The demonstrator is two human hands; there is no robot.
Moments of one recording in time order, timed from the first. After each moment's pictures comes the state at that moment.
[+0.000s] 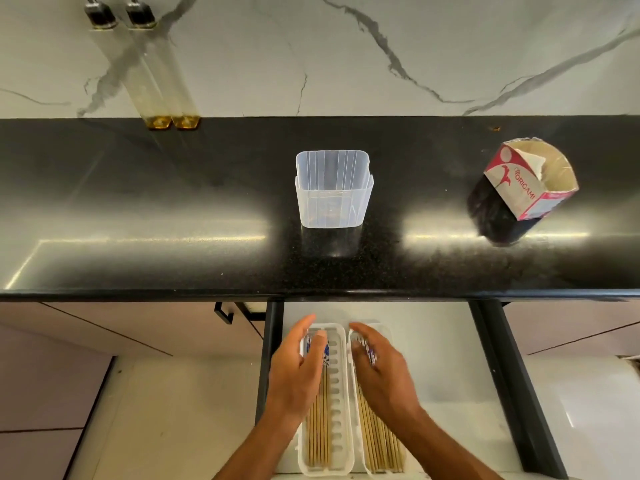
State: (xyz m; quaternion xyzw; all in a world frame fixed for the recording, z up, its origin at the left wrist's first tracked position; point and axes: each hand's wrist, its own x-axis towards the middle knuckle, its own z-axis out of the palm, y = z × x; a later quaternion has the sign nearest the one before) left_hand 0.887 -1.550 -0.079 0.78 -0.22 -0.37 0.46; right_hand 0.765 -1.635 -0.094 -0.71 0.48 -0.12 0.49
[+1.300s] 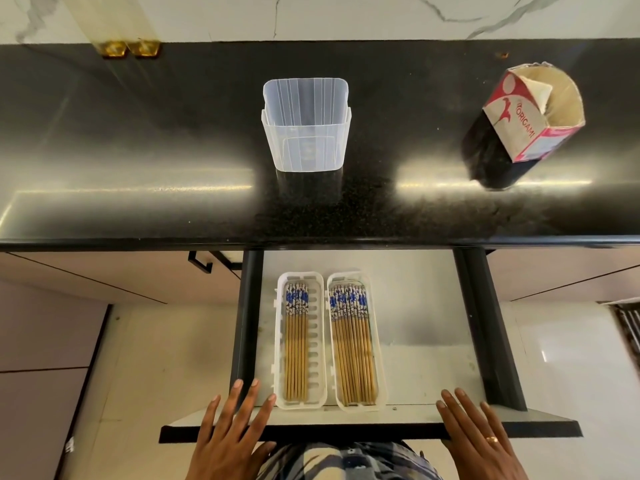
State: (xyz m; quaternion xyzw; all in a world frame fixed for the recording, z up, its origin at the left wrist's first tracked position) left_hand 0.851 -1.368 -0.198 0.79 -0.60 -0.10 -0.05; right_hand 0.497 -1.609 -0.185 -0.95 0.30 0.03 0.05
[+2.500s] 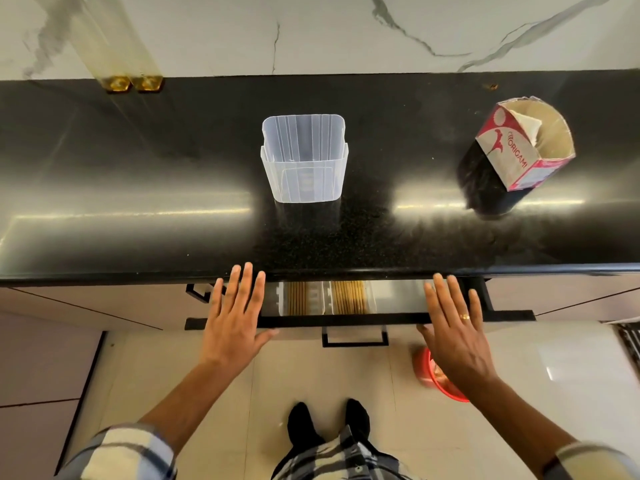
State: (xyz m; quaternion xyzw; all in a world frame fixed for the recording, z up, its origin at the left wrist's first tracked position) left_hand 0.972 -1.550 -0.165 0.82 -0.56 0.03 -0.02; right_hand 0.631 -1.760 -0.174 -0.93 0.37 -0.02 -0.05
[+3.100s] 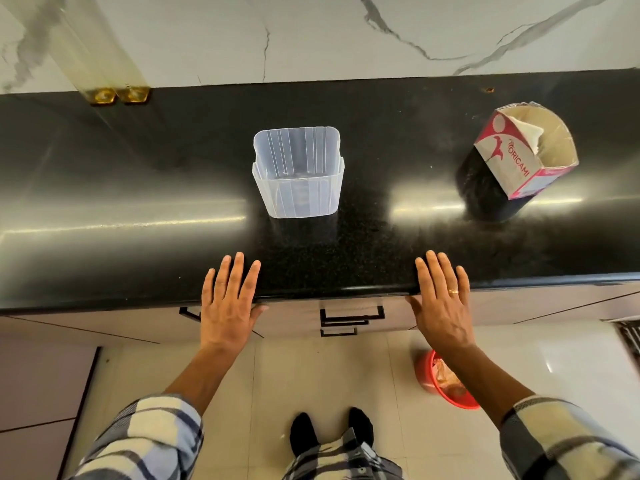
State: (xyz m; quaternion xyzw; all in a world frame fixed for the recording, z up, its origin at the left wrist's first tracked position) left_hand 1.016 -1.600 -0.179 0.84 -0.53 0.08 -0.01; right_hand 0.689 -1.811 -0.177 -0.90 0.43 -0.08 -0.04
